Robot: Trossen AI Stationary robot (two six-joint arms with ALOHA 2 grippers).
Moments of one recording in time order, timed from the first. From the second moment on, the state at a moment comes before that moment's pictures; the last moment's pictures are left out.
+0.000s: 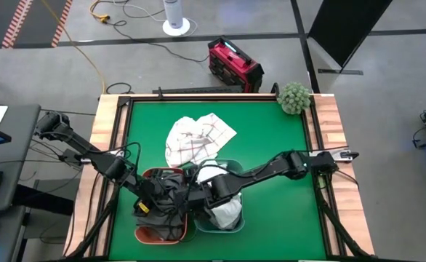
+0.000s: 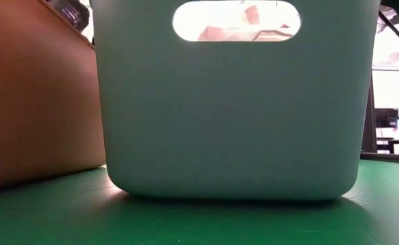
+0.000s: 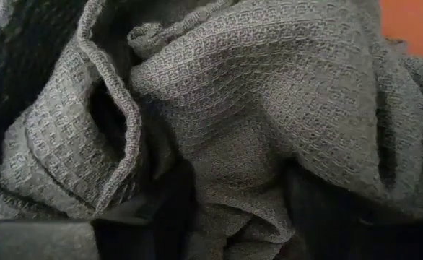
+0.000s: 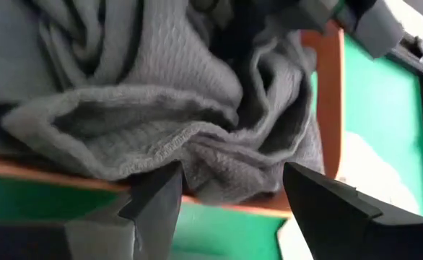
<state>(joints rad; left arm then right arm) -0.54 1.12 0.72 -0.50 -0.08 -0.36 0.33 2.38 2.32 -0.87 0.45 -0.11</state>
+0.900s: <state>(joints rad) -0.55 1.10 0.82 -0.53 -0.06 -0.24 0.31 2.47 2.32 -0.65 0.34 -0.14</state>
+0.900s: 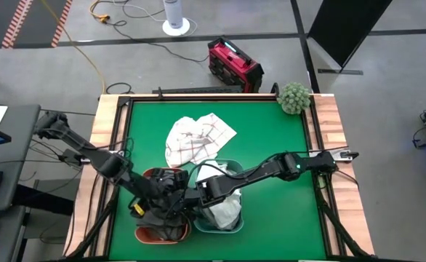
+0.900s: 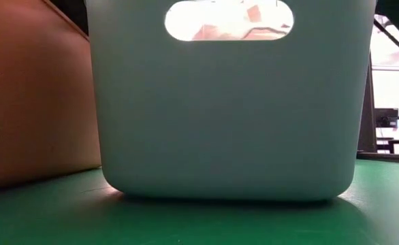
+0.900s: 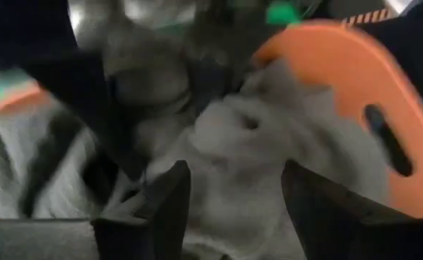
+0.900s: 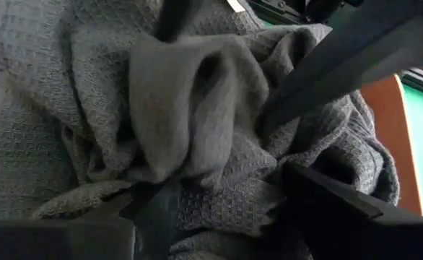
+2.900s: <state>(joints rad) -0.55 0.89 0.82 -0.48 -0.63 -0.17 0.02 2.26 2.25 -1.10 0.55 0.01</state>
